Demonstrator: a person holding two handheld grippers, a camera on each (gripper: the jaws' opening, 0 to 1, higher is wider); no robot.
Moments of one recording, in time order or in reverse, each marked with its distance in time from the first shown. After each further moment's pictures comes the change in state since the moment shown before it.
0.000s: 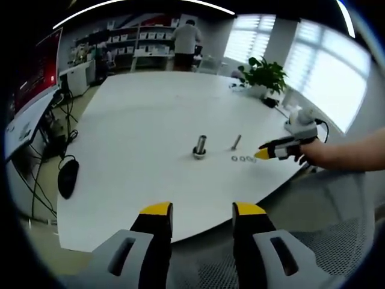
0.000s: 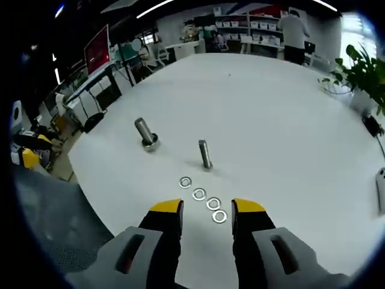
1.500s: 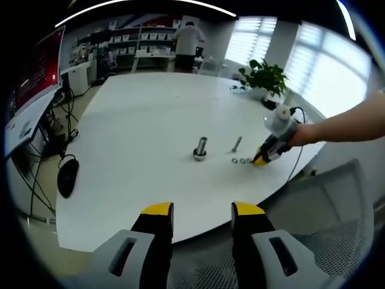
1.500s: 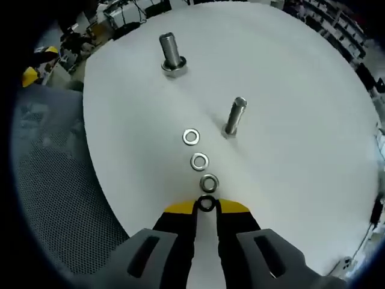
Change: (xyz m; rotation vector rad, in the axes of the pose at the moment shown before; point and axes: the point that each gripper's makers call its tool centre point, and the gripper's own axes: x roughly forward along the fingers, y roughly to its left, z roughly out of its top) left arm -0.001 0.000 0.000 -0.008 -0.006 -0.006; right arm 0.024 -0.006 -0.031 -0.521 0.529 0.186
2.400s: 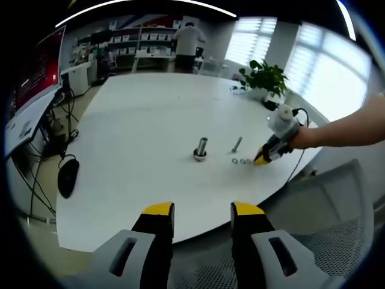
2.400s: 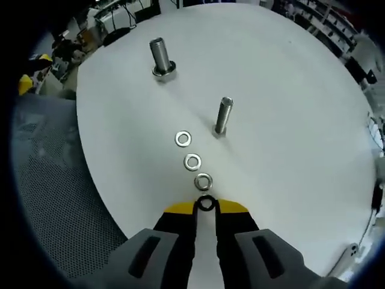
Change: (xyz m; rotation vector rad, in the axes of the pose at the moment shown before) left arm -0.001 0.001 0.001 -0.003 -0.004 0.001; right arm -0.014 -0.006 0.001 0.136 -0.128 -0.055
